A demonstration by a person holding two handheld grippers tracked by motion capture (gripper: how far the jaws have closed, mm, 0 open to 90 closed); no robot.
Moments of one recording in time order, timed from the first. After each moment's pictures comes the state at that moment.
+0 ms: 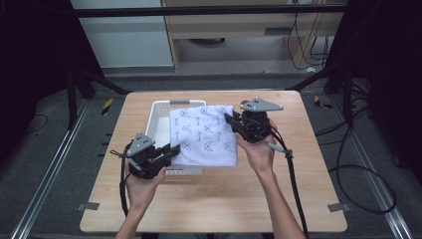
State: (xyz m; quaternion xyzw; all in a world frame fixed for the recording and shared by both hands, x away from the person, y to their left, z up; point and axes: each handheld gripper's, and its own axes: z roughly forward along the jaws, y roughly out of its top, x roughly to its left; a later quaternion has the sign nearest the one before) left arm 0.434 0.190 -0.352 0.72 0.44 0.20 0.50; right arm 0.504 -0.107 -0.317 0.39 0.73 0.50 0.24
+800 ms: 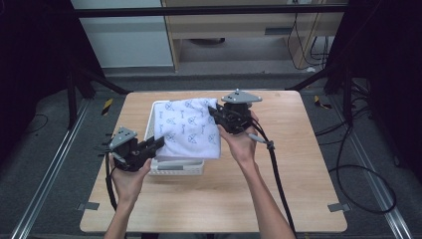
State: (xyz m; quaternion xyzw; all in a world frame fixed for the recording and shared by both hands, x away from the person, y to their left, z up) left arm 0.448 0.226 -0.348 0.69 0.47 0.22 0.50; right arm 0.527 -0.066 -0.312 0.38 0.73 0.52 0.24
